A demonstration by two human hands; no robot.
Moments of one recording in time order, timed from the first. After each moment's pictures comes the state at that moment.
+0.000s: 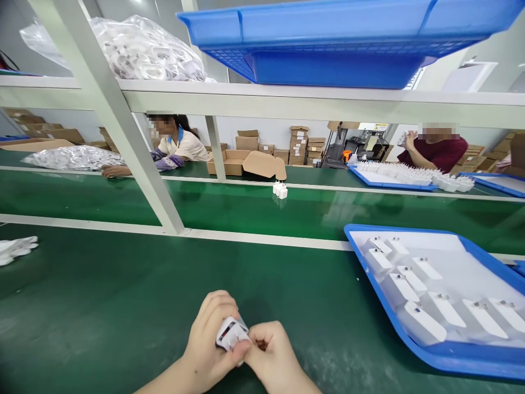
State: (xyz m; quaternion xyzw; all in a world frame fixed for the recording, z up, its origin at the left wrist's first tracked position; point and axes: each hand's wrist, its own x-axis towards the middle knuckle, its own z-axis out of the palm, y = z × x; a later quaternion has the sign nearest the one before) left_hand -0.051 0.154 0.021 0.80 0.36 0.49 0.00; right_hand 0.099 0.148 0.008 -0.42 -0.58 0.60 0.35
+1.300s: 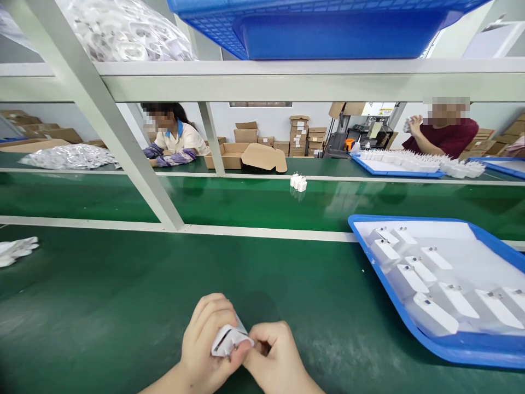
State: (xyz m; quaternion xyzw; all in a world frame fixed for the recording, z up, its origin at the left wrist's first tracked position) left_hand -0.046 0.148 0.041 0.79 0.35 0.50 -0.08; right_hand 0.100 0.140 -0.001 -0.45 -0.60 0.55 0.35
